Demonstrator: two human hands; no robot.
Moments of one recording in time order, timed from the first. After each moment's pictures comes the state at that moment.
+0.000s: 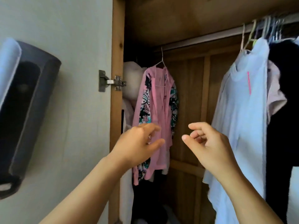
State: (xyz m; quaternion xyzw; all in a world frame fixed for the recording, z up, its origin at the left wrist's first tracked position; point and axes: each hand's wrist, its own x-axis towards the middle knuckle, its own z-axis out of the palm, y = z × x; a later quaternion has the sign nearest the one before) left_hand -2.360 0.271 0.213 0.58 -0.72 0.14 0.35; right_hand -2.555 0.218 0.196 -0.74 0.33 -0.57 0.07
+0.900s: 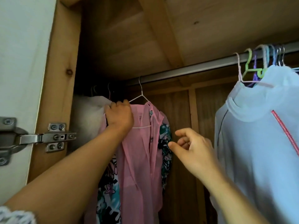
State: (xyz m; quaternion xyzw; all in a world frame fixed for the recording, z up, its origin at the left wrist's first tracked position) left_hand -2.305 -0.008 0.405 0.73 -0.47 0.40 0.29; right_hand -2.510 0.034 0.307 -0.72 0.38 -0.58 -0.03
